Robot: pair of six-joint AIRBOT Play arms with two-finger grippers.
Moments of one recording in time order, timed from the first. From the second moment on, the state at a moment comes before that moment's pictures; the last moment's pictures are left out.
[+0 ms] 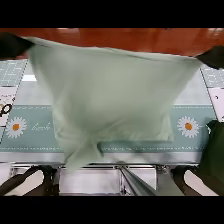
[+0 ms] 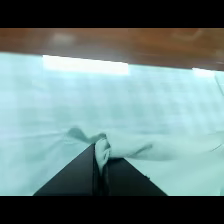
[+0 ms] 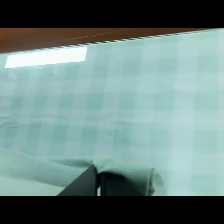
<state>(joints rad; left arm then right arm) 0.25 -1.19 1.33 0.67 -1.02 -1.13 -0.28 -1.11 1.30 -0.89 1.10 1.25</state>
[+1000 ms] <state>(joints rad) 0.39 -1.57 1.51 0.86 -1.31 -1.28 -0.53 -1.56 1.46 -0.69 1.27 1.28</state>
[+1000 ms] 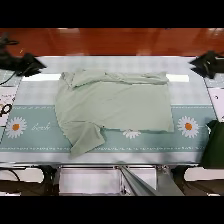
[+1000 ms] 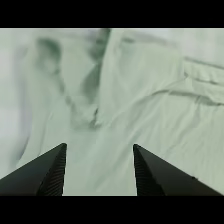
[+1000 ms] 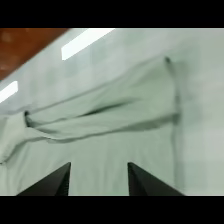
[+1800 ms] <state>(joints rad) 0.61 -1.24 0.54 0.75 -1.19 -1.23 -0.73 -1.17 0.75 -0.78 1.18 1.14</state>
